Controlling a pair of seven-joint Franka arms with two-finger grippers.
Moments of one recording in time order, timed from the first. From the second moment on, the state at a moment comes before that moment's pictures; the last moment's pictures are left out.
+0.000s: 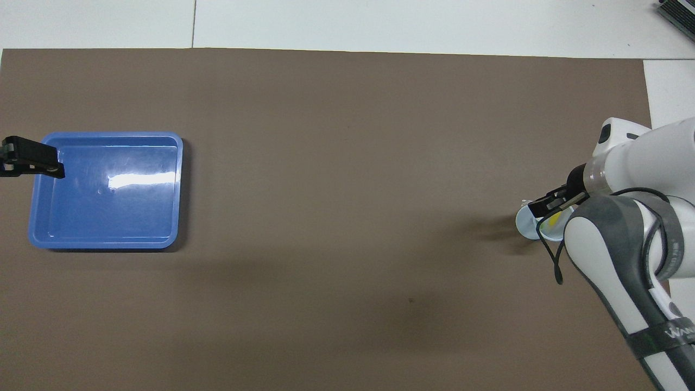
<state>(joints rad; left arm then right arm) -0.03 -0.03 0.01 -1.56 0.01 1.53 -0.16 -0.01 0.00 0.04 -2.01 -0.01 2.00 -0.43</state>
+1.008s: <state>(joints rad) -0.07 0.01 0.01 -1.53 0.03 1.52 -0.06 -0.02 0.00 0.05 -1.59 0.01 1.41 -0.37</state>
